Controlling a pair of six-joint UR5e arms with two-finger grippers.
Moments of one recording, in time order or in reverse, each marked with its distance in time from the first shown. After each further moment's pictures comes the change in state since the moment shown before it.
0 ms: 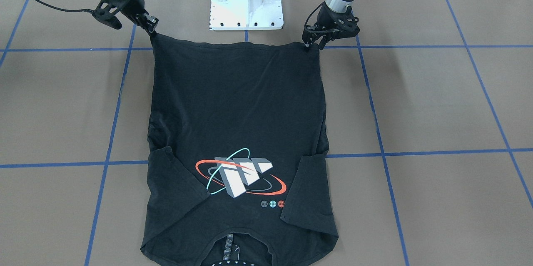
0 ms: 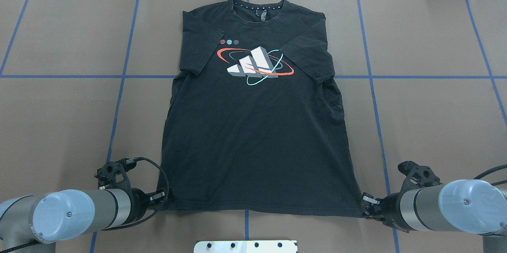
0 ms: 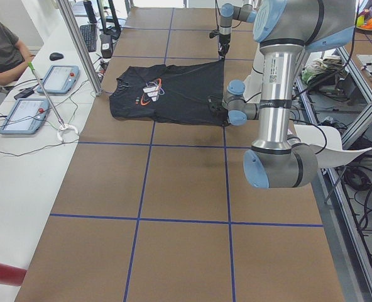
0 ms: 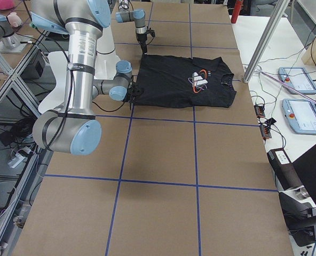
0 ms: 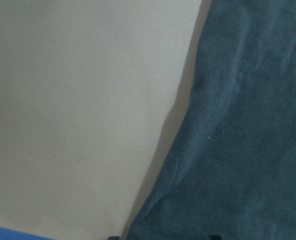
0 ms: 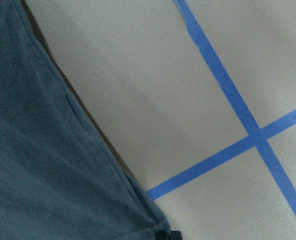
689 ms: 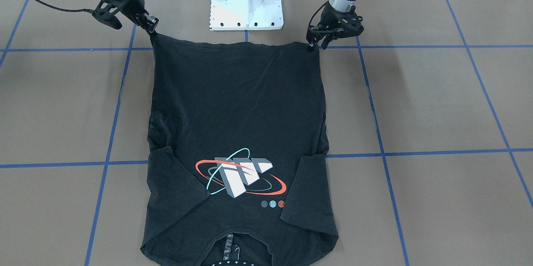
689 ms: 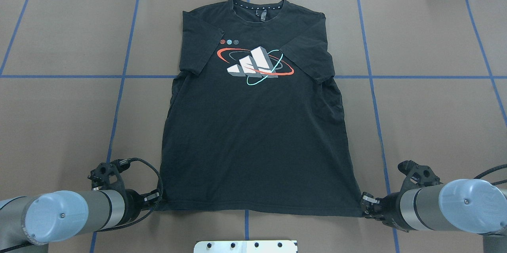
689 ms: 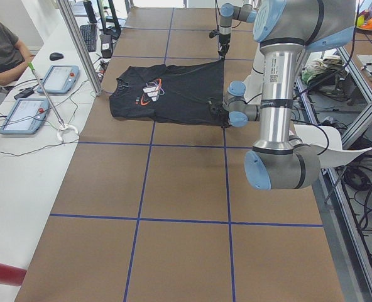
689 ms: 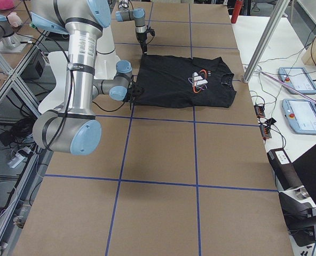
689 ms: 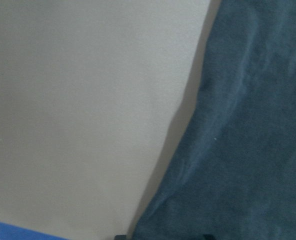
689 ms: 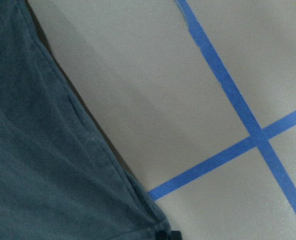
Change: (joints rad) left arm 0.002 0.036 -0.017 -0.001 0.000 -0.018; right arm 0.002 0.001 0.001 0.000 0.000 0.000
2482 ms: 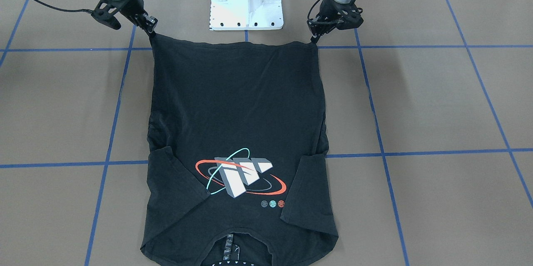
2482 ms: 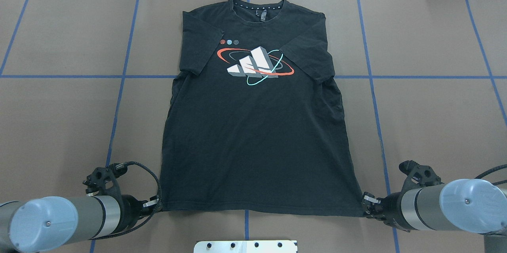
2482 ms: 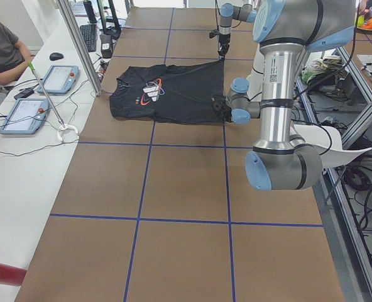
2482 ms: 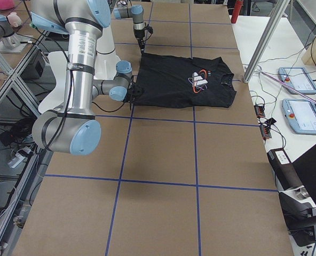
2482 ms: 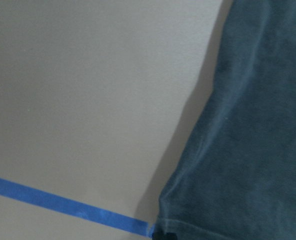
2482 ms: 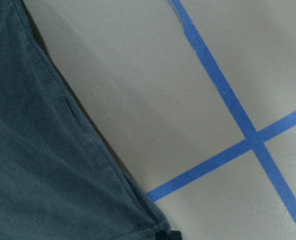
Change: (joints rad) left arm 0.021 0.019 -0.084 0.000 -0.007 -0.034; right arm 0.001 -0.007 0.000 0.000 0.000 -0.001
